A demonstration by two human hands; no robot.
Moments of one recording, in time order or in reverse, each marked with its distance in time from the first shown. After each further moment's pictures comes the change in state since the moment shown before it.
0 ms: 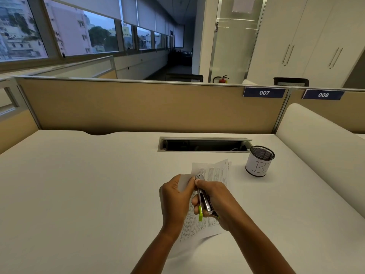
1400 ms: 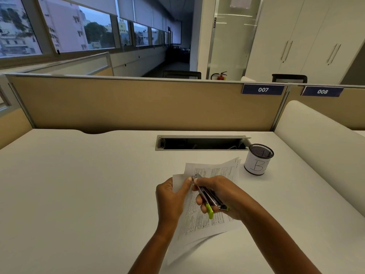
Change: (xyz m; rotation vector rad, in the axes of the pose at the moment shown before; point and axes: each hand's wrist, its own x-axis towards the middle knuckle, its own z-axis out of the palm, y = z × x) left_hand 0.007 -0.011 0.001 -0.152 -0.065 -0.266; right_hand 0.015 -0.014 -0.023 -0.181 -0.139 0.101
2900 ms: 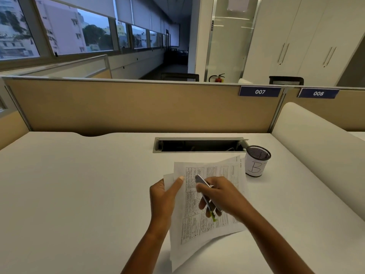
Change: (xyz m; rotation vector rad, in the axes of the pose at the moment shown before) left_hand 0.006 0.007 -0.005 -0.163 -0.028 -0.158; right_hand -0.003 0.007 -0.007 -0.430 0.156 -0.217
